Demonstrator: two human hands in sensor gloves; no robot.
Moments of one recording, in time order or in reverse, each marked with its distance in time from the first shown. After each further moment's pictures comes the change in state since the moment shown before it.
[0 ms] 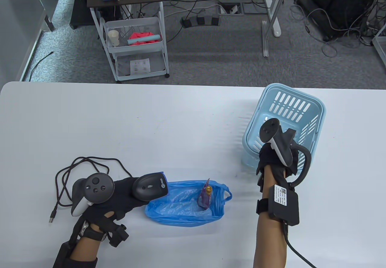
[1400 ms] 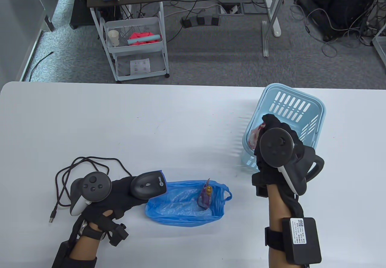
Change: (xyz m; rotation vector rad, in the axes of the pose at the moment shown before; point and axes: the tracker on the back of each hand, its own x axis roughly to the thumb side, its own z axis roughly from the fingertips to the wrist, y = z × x) left_hand -0.005 0.002 -0.001 0.006 0.008 0.051; right_hand 0.016 -0.126 0.116 -0.407 -0.317 -0.272
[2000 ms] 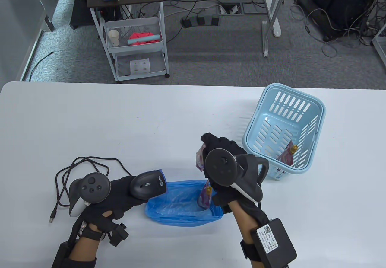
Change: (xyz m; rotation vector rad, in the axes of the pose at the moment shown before) left_hand 0.005 0.003 0.003 0.029 -0.026 -0.005; right_hand 0.080 0.048 0.046 0.214 -0.358 -0.091
